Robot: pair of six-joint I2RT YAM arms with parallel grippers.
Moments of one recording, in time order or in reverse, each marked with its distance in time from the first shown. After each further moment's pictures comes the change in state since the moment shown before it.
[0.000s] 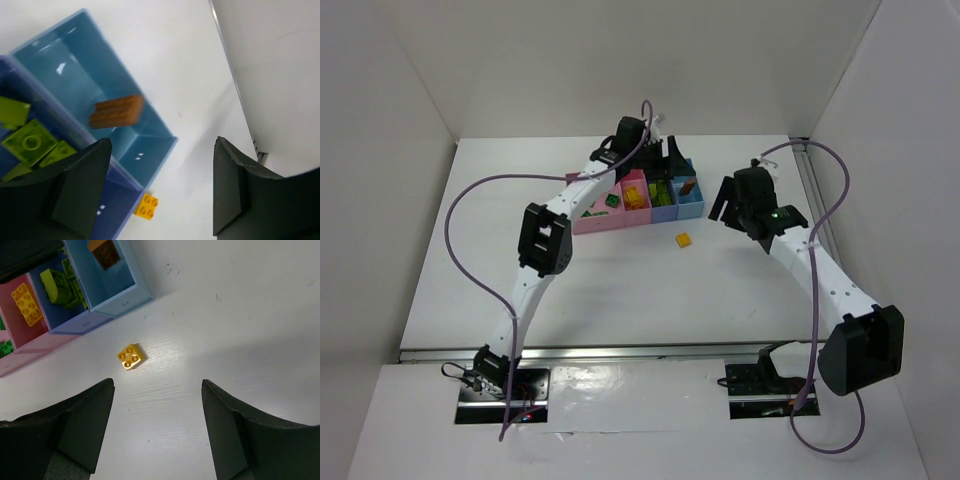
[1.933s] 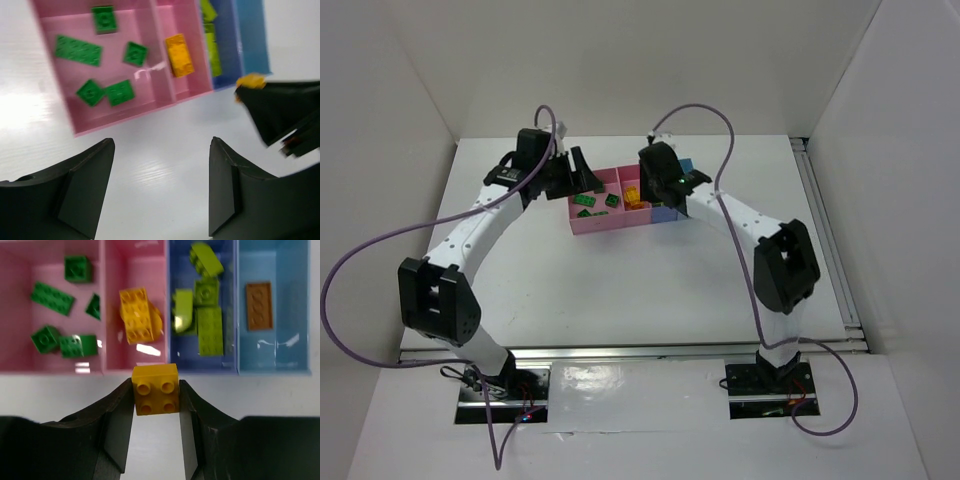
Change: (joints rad) left arm 0.206 -0.942 -0.943 -0.143 -0.355 0.138; right arm 0.312 0.557 0.431 0.124 0.061 -0.161
